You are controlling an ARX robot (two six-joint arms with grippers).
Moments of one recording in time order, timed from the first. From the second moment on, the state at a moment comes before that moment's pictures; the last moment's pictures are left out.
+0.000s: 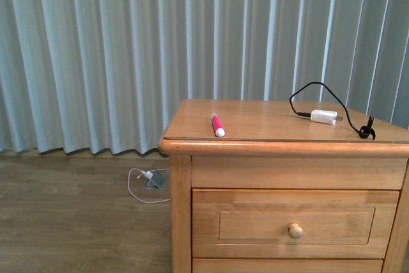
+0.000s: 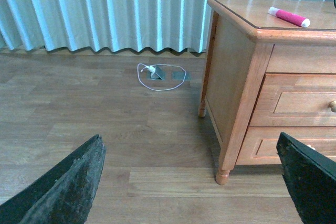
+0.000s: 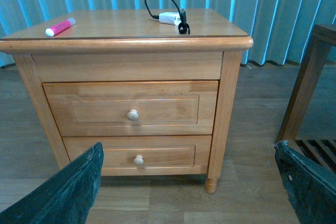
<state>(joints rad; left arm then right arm) 0.00 0.00 0.02 0.00 0.00 0.00 0.00 0.00 0.01 0.00 0.00 0.00</state>
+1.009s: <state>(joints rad) 0.00 0.00 0.02 0.00 0.00 0.00 -0.01 0.16 0.07 -0.15 -0.10 0.09</state>
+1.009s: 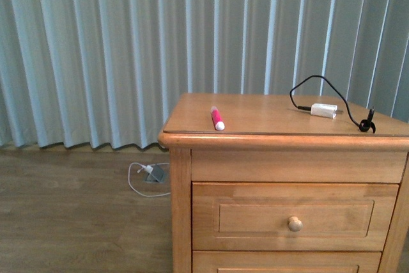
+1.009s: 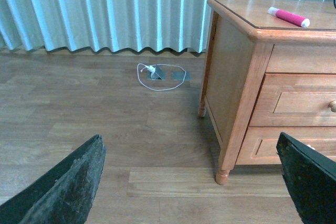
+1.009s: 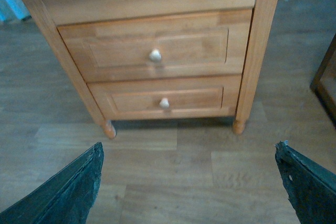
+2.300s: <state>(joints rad) 0.00 0.00 0.02 0.00 0.00 0.00 0.22 2.21 1.06 0.75 0.16 0.10</state>
